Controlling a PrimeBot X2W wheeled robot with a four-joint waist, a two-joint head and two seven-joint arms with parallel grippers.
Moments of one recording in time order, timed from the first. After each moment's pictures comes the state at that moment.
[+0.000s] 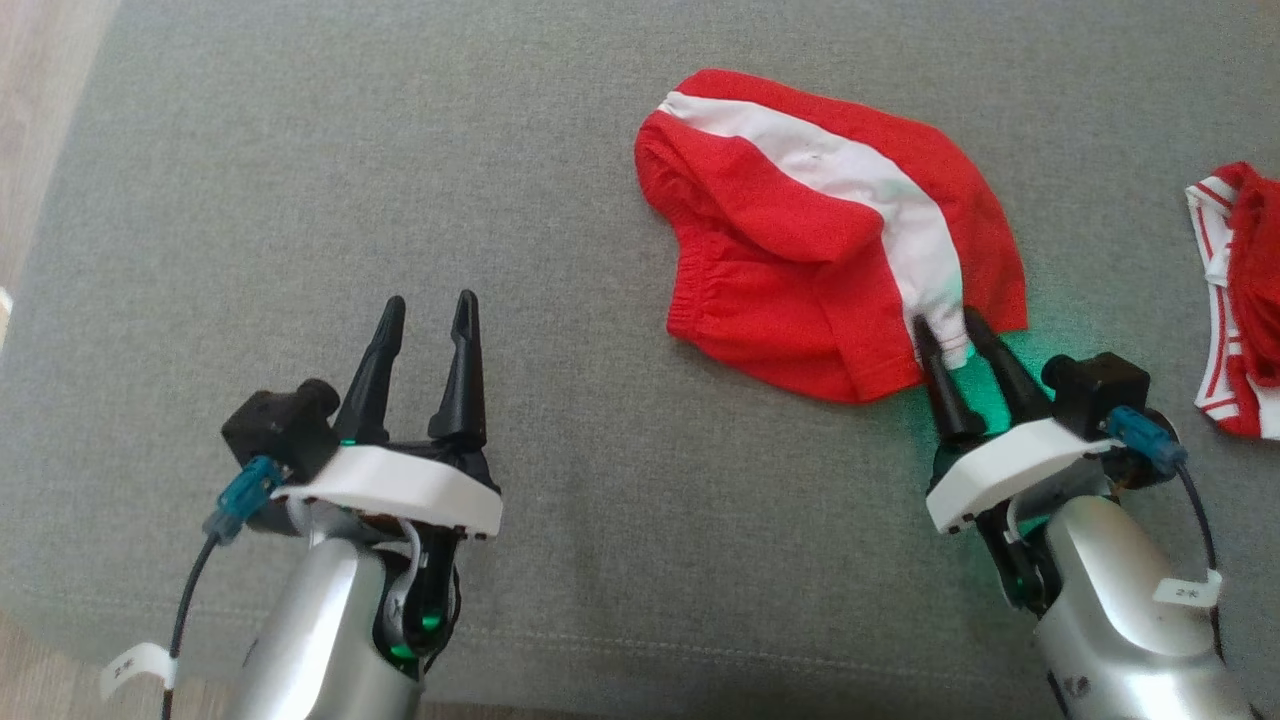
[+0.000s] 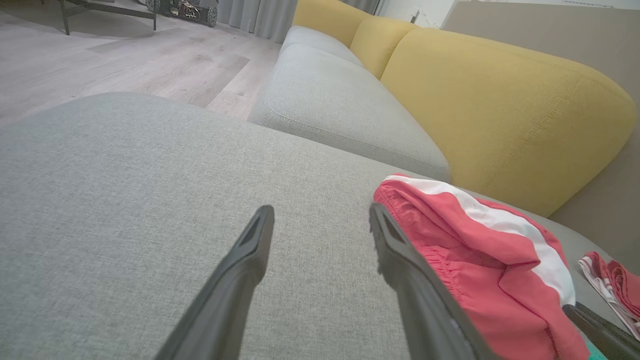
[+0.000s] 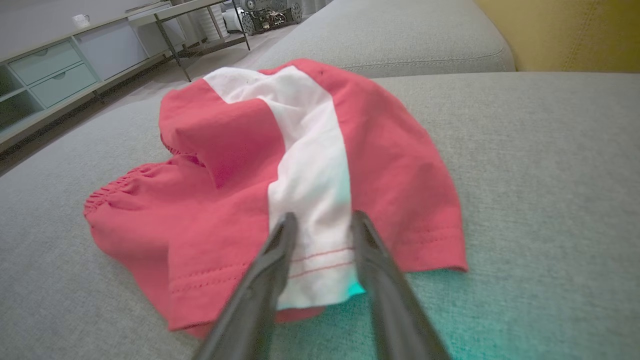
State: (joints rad) left arm -0.23 0.04 -0.29 0.23 -0.44 0.04 -0.25; right arm -0.36 -0.15 0.23 0.58 0.26 0.13 -0.18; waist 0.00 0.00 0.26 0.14
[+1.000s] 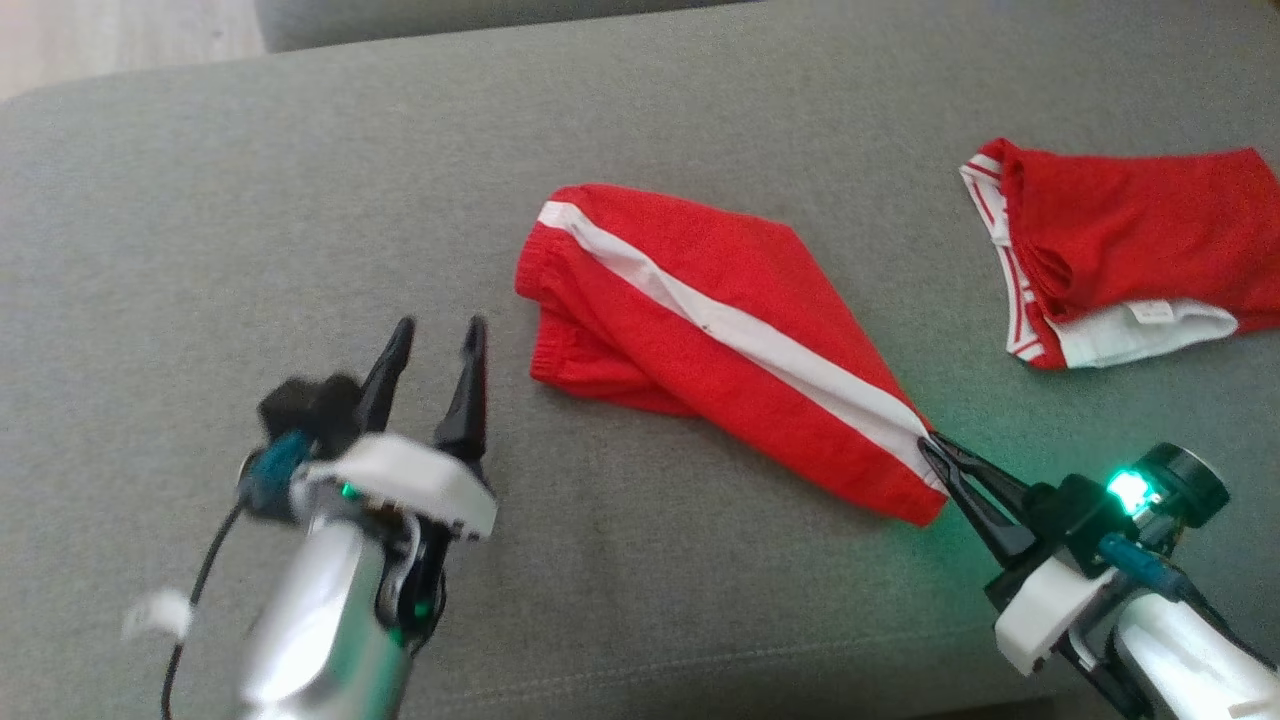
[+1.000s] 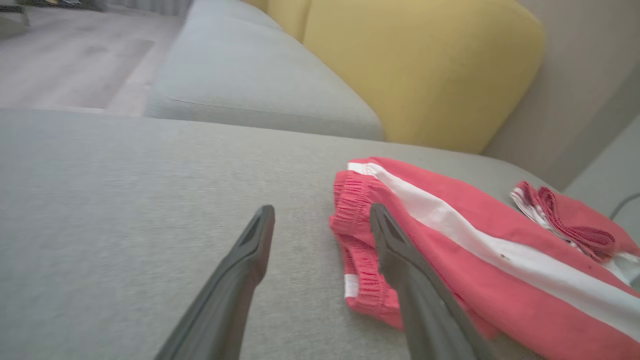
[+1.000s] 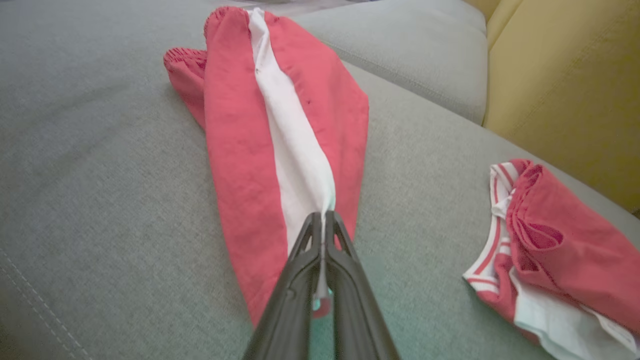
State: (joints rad) left arm -0.29 0.04 -0.27 0.44 -0.36 -0.03 -0.25; right arm -0.18 -0.50 0.55 0.26 0.15 0.13 -0.17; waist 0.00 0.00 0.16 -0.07
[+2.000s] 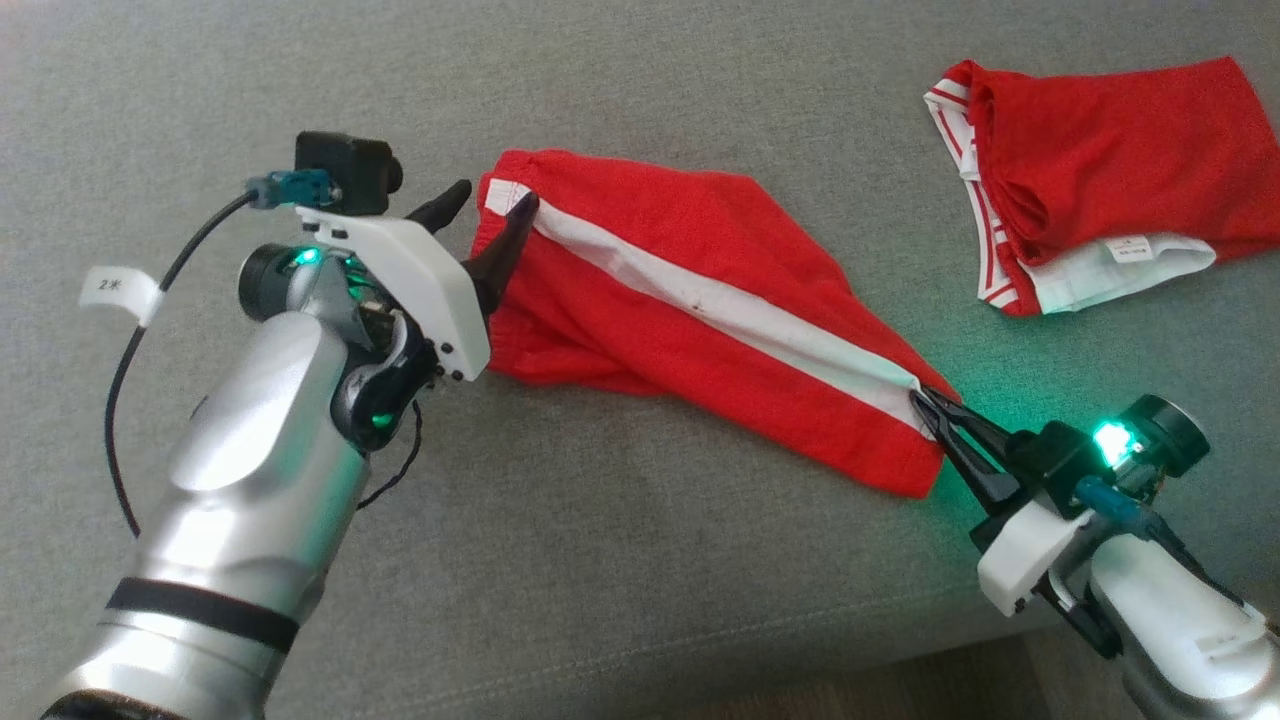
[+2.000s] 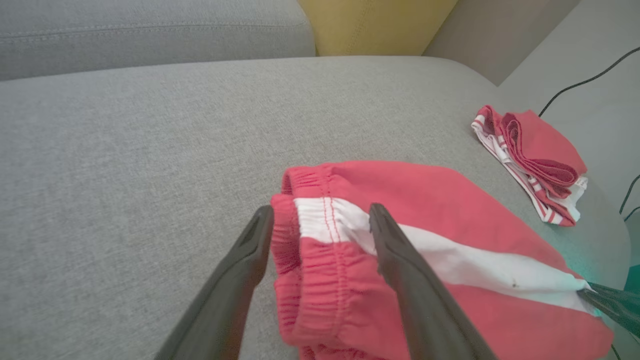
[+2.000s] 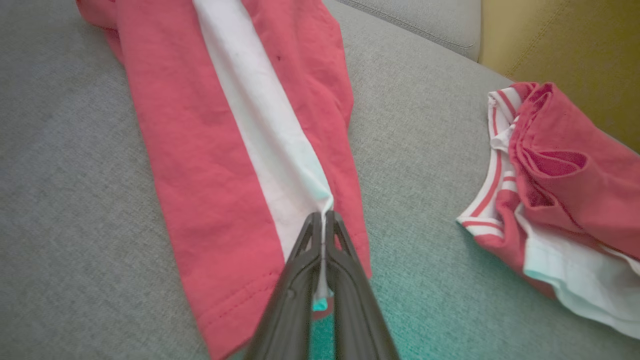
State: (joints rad) left arm -0.73 0.18 -0.54 0.62 -0.63 -0.12 0.15; right arm -0.34 -0.45 0.61 0.49 0.15 0.13 -0.25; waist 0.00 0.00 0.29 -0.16
